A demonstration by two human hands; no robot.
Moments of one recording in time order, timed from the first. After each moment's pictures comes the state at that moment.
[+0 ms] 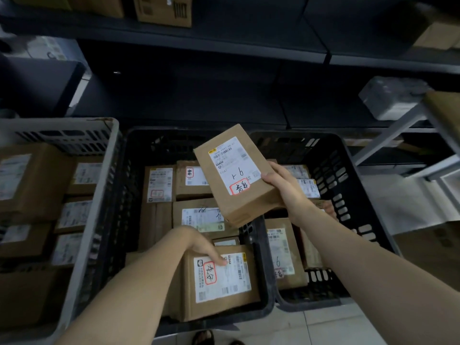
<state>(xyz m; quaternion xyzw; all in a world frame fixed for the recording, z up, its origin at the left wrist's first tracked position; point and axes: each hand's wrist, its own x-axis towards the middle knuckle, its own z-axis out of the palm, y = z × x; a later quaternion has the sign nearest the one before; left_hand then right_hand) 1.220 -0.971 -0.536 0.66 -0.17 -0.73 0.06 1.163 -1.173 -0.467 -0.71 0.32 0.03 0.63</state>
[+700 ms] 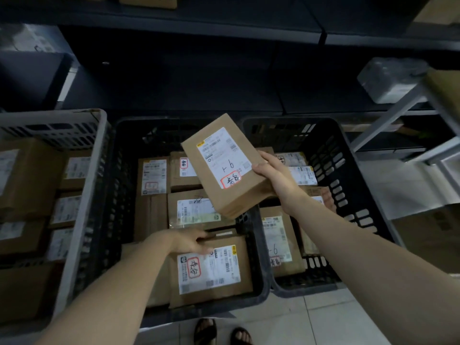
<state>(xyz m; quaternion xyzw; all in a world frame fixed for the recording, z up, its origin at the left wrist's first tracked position) 1.208 -0.947 -0.574 0.74 -0.24 -0.61 0.12 1.160 -1.173 -0.472 -0.70 0.29 0.03 0.65</state>
